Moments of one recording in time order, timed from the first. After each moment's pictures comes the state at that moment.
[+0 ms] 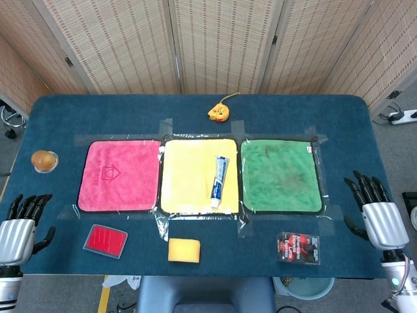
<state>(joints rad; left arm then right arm) -0.10 -1.18 -0.06 -1.59 1.50 1.52 0.14 0.14 -1.07 0.08 -1.66 -1.54 1.41 -0.05</state>
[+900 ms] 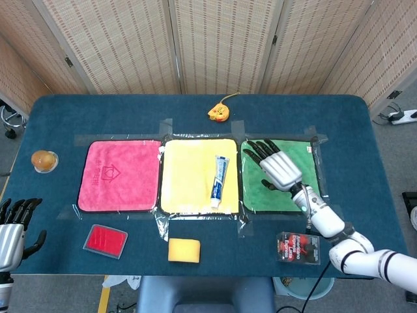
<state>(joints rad) -0.07 -1.16 -0.05 -1.60 1.49 1.54 0.11 0.72 -1.31 0.23 -1.47 -1.37 0.81 -0.18</state>
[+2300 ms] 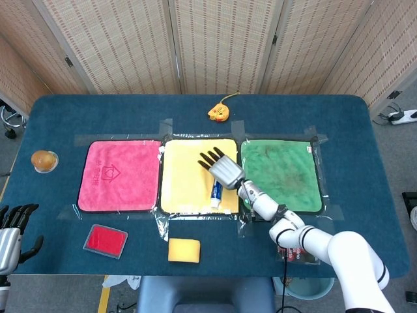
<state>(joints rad) -0.05 -1.17 -0.04 -1.55 1.46 1.51 0.04 1.05 -1.81 0.15 -0.83 -1.43 0.65 -0.15</state>
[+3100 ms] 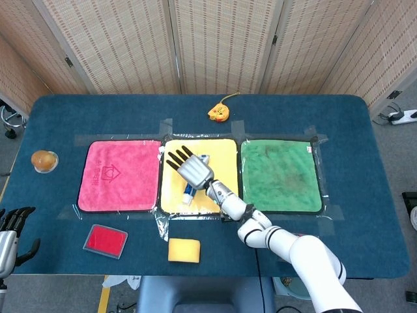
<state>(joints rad) -0.03 -1.16 -0.03 -1.54 1.45 1.51 0.02 1.23 -2.02 0.23 -0.63 -1.40 0.64 -0.17</state>
